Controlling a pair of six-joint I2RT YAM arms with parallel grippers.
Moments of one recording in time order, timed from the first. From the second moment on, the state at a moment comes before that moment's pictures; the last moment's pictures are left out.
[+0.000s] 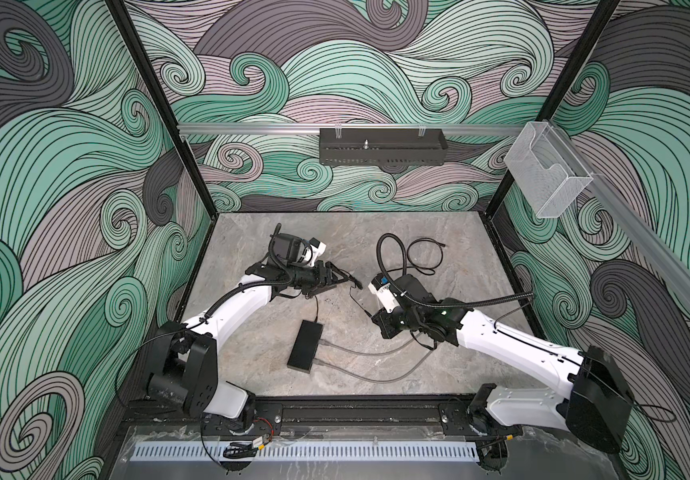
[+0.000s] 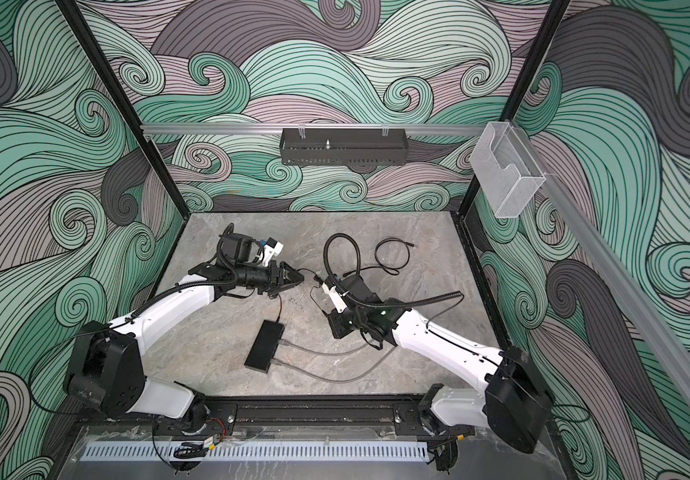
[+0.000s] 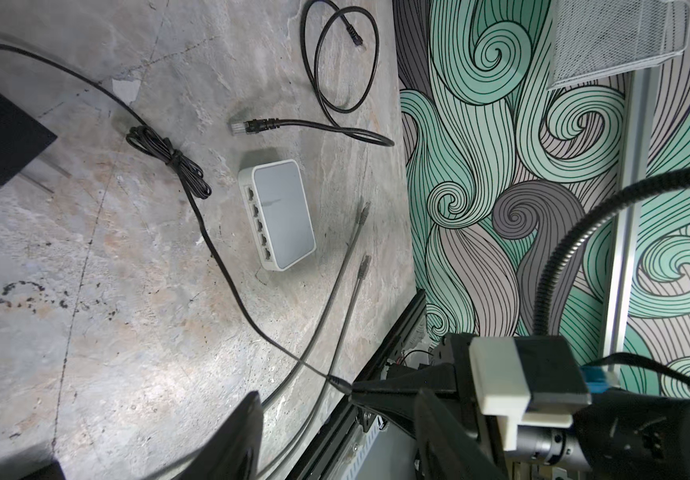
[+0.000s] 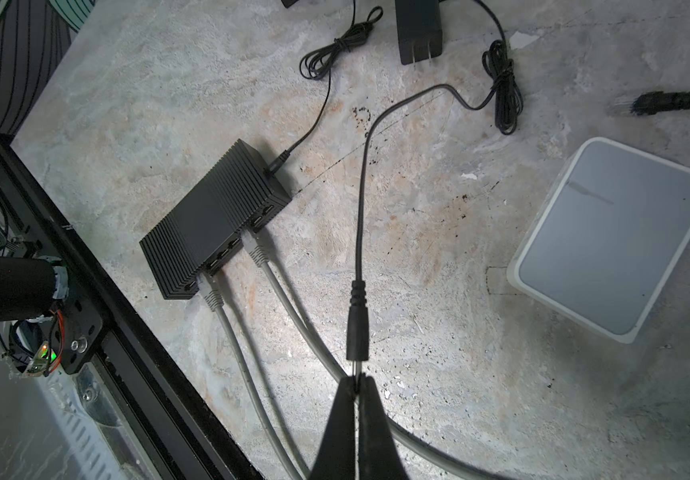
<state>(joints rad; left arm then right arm) -0.36 1.45 1.02 -0.36 0.78 -0.63 0.81 1.27 0.86 -0.47 -0.14 0.26</state>
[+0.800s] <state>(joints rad) -0.36 1.36 1.03 -0.46 0.77 -0.56 0.70 1.17 0.92 -0.61 -0.19 0.22</state>
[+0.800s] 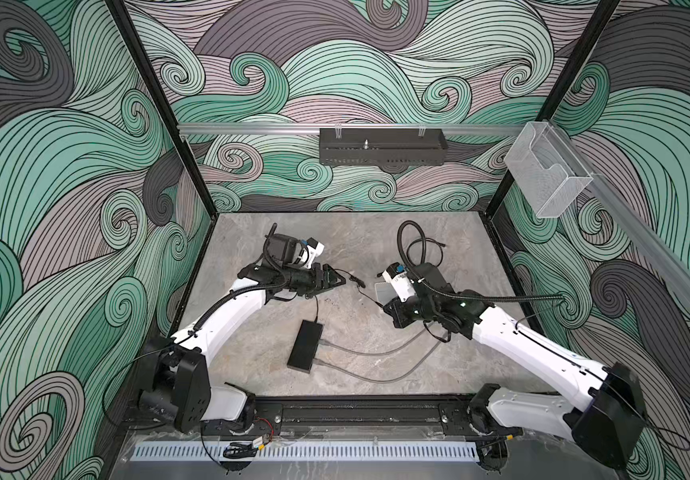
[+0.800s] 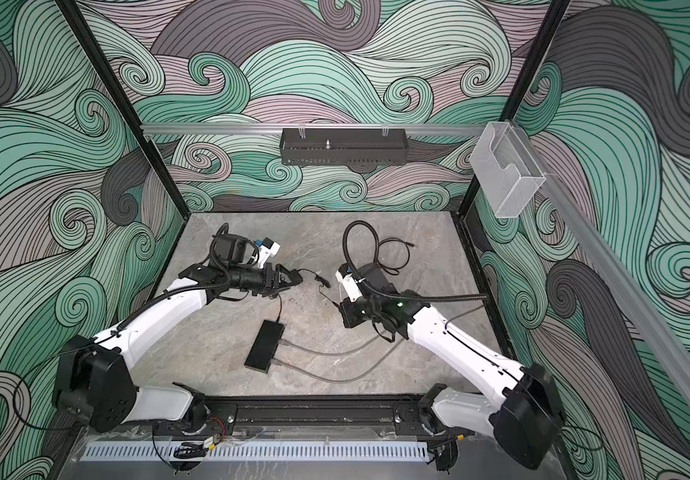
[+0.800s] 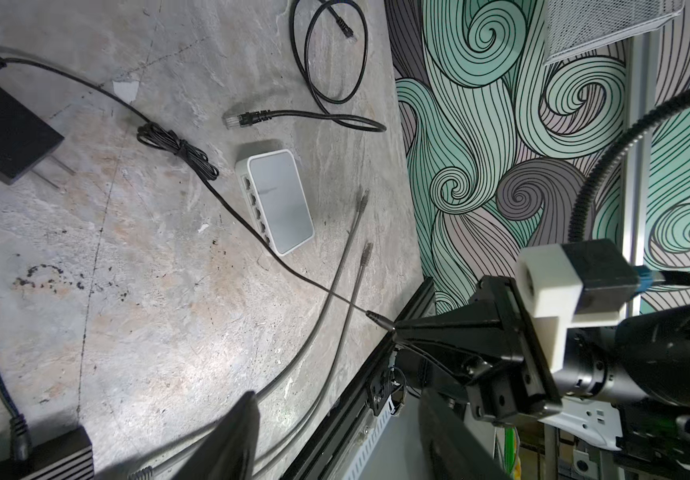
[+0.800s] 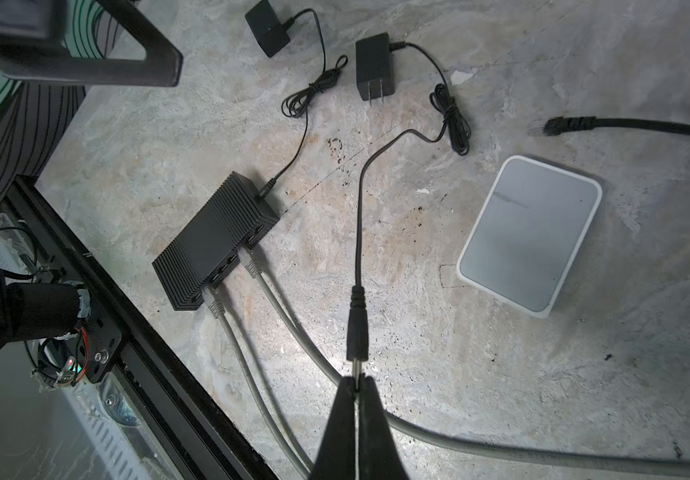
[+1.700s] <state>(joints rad) -0.28 1.46 1.03 -0.39 0.91 -0.59 0.68 1.23 0.90 -0.55 -0.35 0.19</state>
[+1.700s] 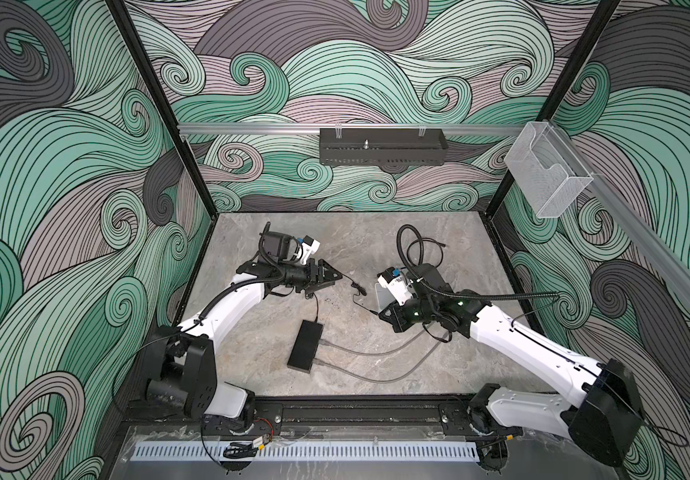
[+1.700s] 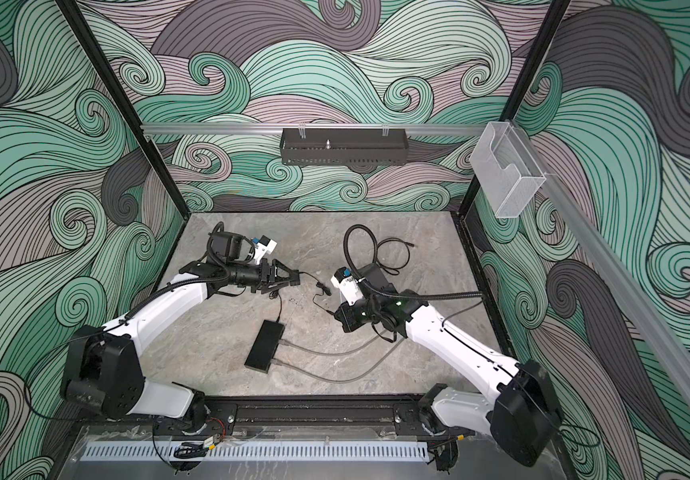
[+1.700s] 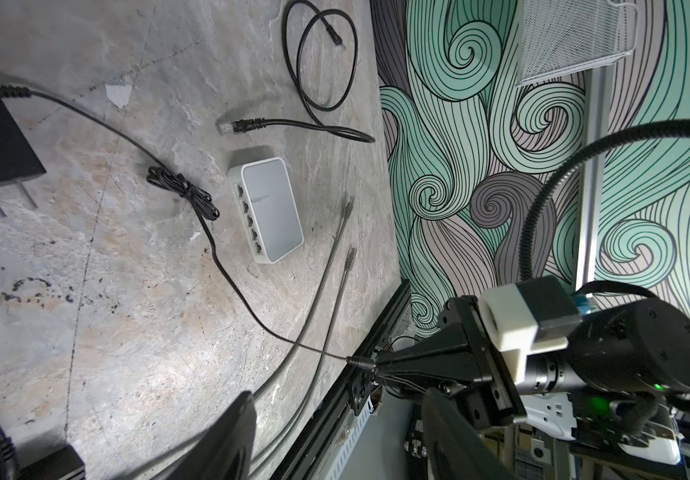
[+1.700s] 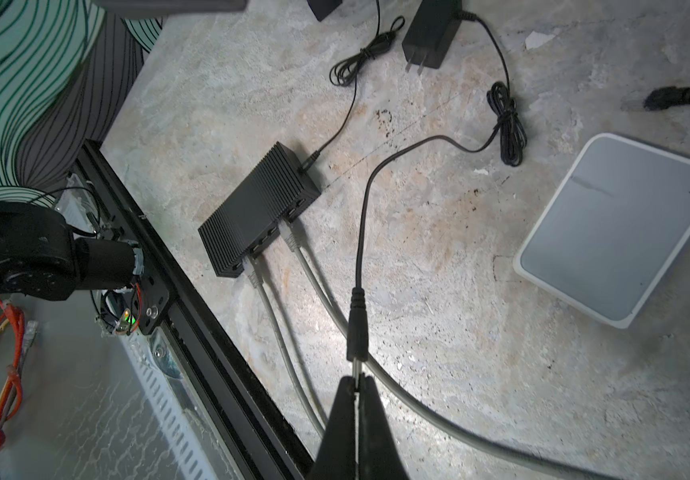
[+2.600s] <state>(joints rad) -0.58 1.12 0.82 -0.43 0.59 0.64 0.69 1.30 0.93 -0.56 -0.53 0.16</state>
